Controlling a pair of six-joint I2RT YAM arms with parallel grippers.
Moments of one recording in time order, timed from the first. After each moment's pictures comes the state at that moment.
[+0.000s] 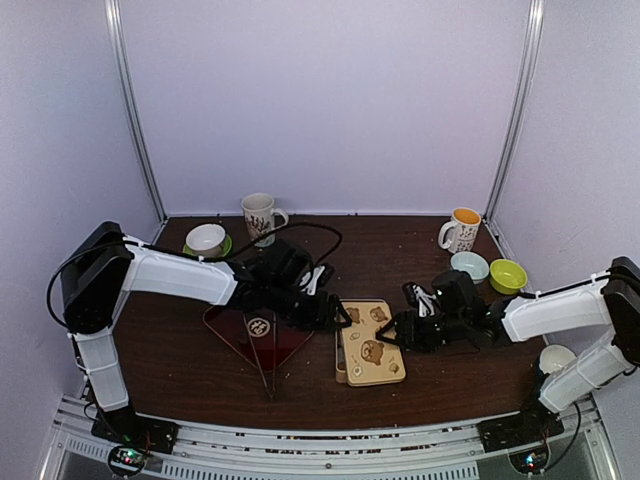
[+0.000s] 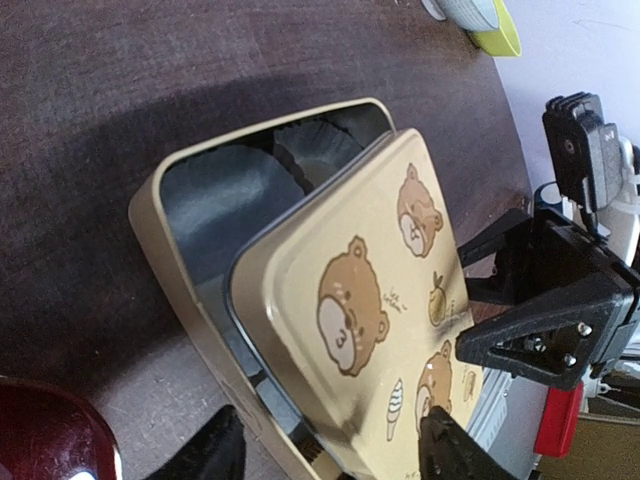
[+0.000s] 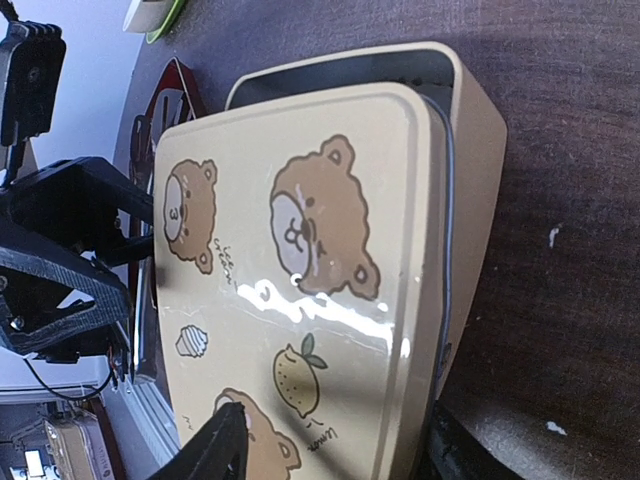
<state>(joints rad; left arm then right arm) -0.92 1.88 1.17 -0.05 0.40 -0.72 0.72 1.39 0.51 0.18 -0.35 0.82</state>
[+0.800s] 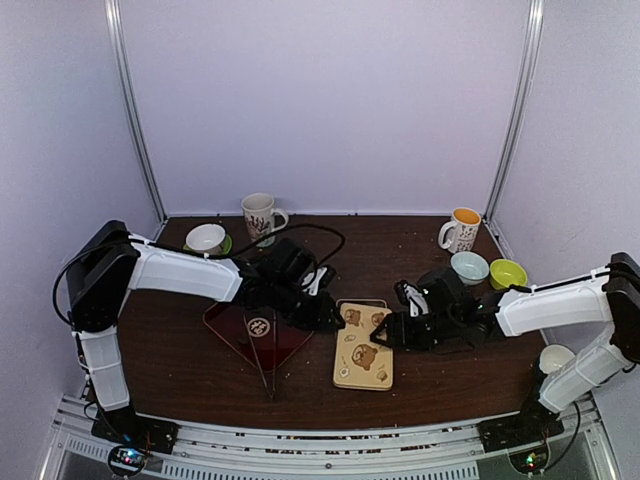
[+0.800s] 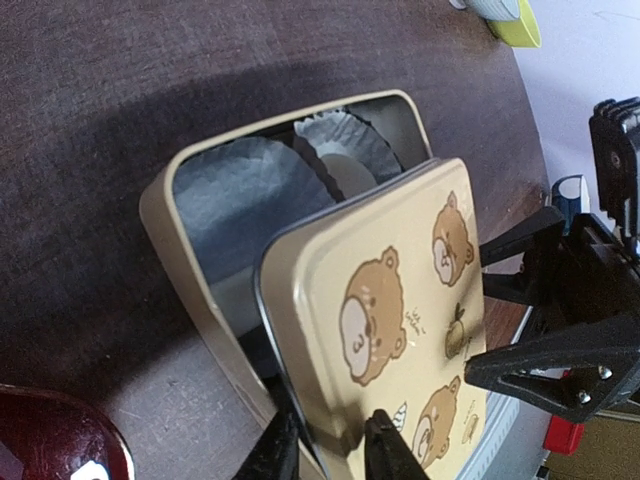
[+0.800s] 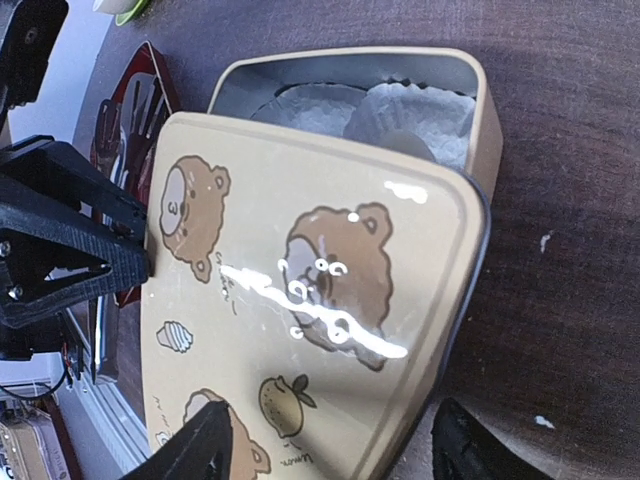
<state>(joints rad) -0.91 1.92 1.22 -0.12 0.40 -0.70 0.80 1.42 0.61 0.01 -0.21 0.76</state>
